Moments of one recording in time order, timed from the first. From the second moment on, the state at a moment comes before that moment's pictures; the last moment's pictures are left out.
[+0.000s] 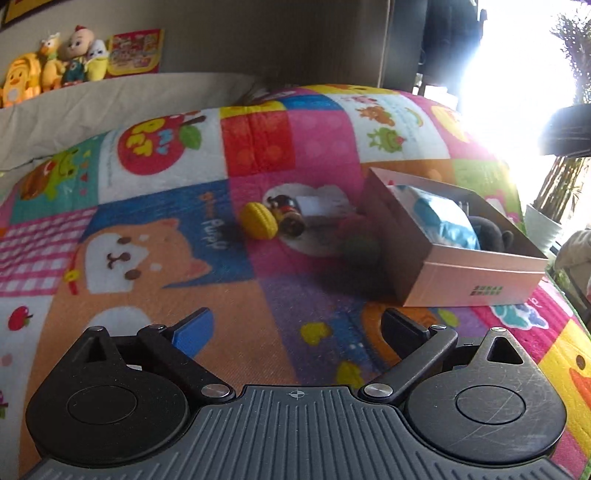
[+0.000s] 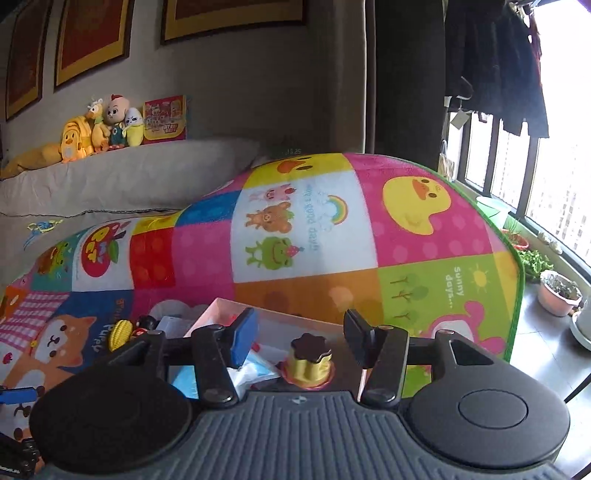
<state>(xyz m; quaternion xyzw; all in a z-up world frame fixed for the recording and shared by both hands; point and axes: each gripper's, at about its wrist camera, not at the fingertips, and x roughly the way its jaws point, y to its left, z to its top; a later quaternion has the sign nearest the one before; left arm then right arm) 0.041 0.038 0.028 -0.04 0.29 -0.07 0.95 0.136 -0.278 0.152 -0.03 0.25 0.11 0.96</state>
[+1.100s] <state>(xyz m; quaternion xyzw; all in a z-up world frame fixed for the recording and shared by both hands) 0.034 0.084 0.010 -0.15 0.28 -0.02 0.95 0.239 -0.017 0.028 -0.14 0.44 0.20 0.86</state>
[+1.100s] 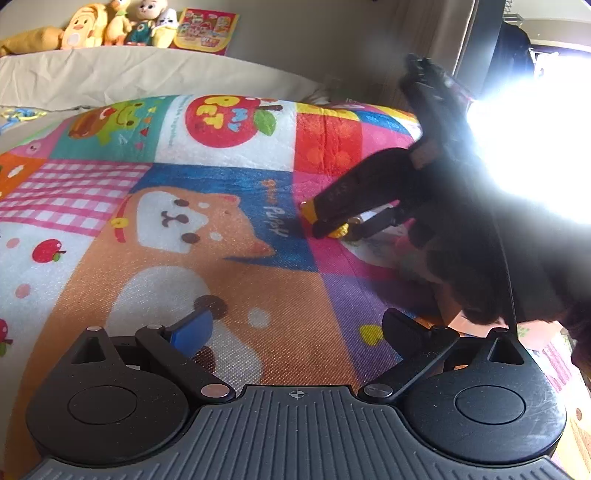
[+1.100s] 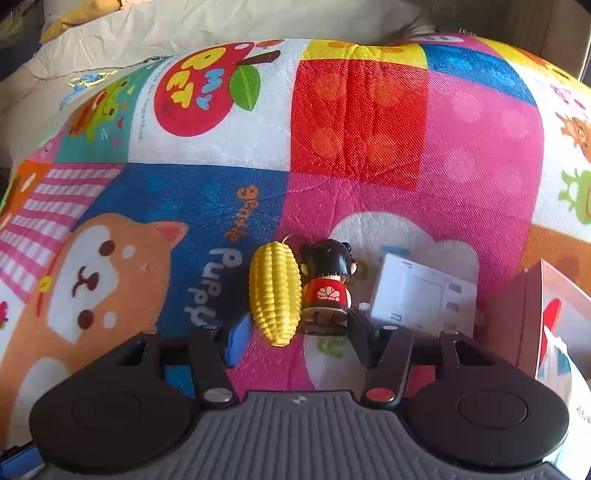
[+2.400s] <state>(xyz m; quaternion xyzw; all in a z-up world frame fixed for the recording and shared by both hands) 0.039 0.081 0.007 -0.14 0.30 -0.03 0.94 0.220 -0.026 0.077 -0.03 0.45 0.27 0.85</state>
